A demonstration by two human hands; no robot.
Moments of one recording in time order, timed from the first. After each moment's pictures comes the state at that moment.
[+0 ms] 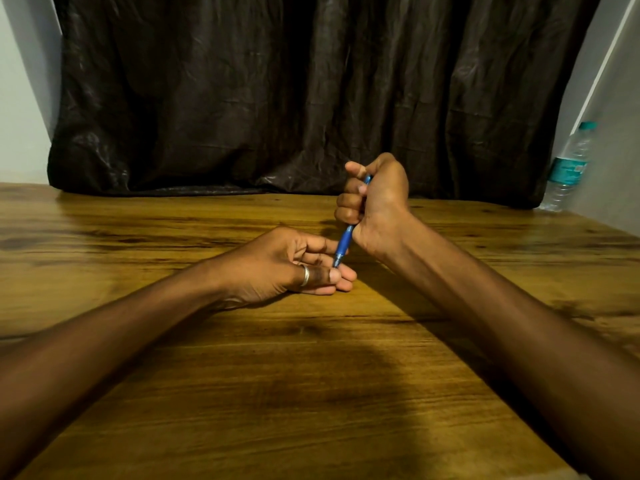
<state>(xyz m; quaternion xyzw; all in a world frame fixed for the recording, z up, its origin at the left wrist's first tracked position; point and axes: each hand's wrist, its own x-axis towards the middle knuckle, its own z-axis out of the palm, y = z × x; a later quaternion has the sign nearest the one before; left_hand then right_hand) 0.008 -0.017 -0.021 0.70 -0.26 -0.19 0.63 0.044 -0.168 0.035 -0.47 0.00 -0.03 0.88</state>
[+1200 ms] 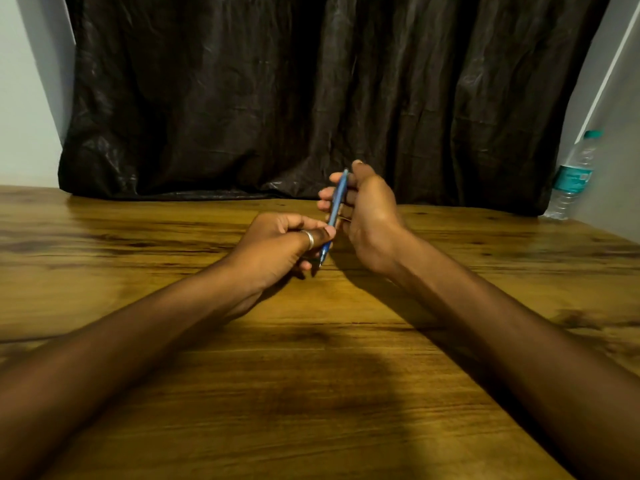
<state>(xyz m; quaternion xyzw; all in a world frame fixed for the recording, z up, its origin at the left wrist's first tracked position) 0.008 -0.028 -0.014 0.72 -0.10 0.04 0.68 0.042 -0.154 0.031 -0.62 -0.05 -0.05 0.78</state>
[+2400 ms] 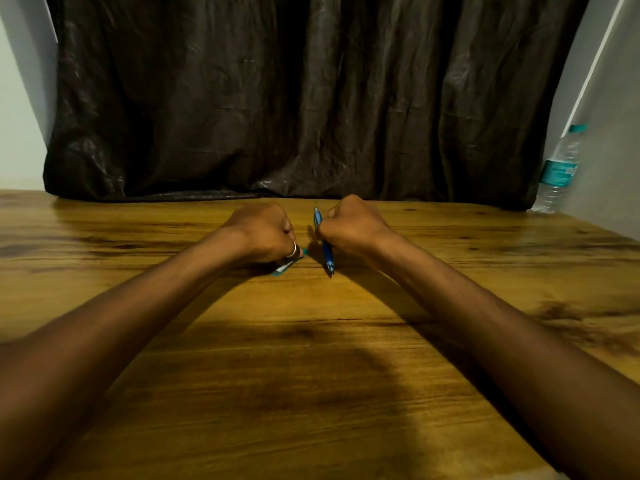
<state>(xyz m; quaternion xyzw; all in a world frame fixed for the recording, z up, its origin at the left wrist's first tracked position) 0.043 -0.021 0.014 0.97 -0.07 0.06 0.21 0.054 -0.176 0.016 -0.93 -0.08 -0.09 0.34</state>
